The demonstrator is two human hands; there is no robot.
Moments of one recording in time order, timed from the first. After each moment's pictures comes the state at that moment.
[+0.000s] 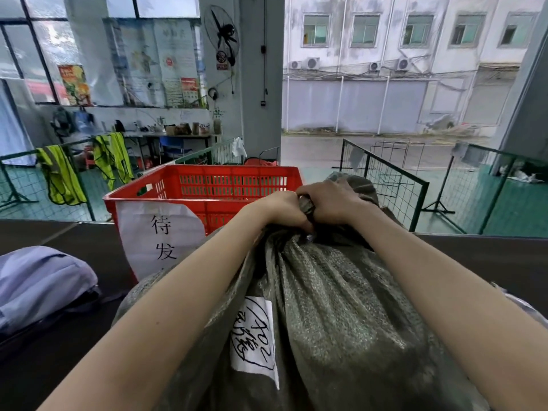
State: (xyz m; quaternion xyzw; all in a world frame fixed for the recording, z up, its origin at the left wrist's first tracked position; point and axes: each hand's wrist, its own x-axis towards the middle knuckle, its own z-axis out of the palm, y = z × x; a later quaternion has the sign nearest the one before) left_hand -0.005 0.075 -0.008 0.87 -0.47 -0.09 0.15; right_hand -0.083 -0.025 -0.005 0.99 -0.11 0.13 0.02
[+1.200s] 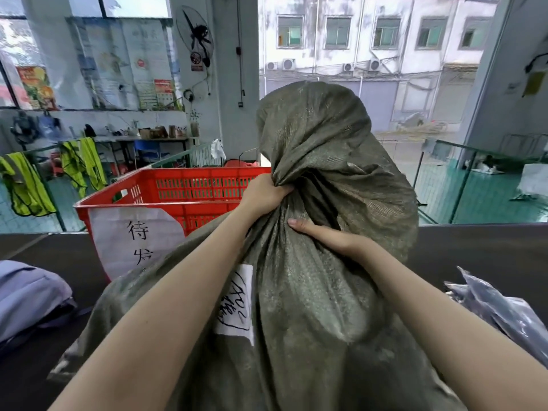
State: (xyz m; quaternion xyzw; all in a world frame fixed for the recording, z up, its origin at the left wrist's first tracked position) left_hand -0.012 0.062 -0.008 0.82 -0.40 0.01 0.41; right_hand -0.135 -0.031 -0.059 0.84 -0.17 0.03 -0.51
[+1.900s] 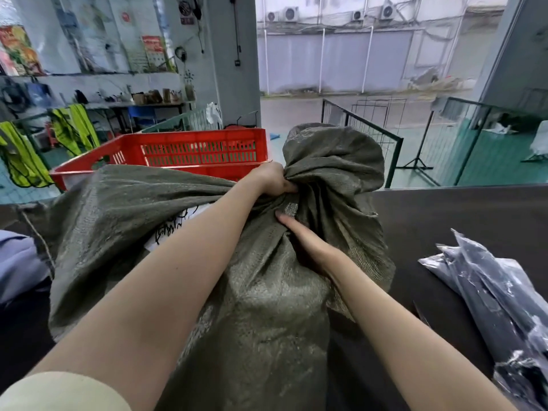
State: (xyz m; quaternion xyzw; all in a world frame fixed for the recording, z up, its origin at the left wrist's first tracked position) left_hand -0.028 0.014 -0.041 0.89 -0.43 -0.08 0.15; right_hand -0.141 -0.022 -0.138 0.63 -0.16 0.08 -0.76
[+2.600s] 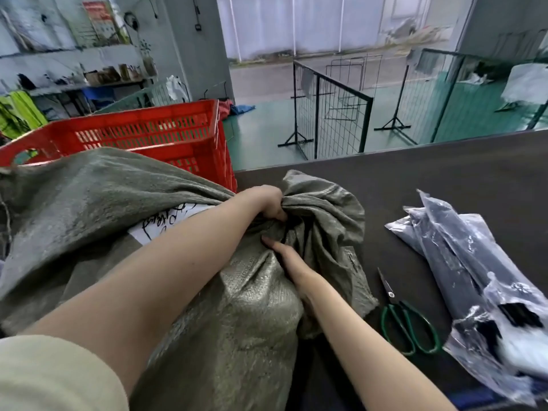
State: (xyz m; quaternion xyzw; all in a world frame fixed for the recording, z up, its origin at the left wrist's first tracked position) left_hand -0.087 -0.066 -0.116 0.87 -0.47 -0.14 -0.05; right_hand -0.186 -0.052 -0.217 0.42 -0.25 0.07 -0.87
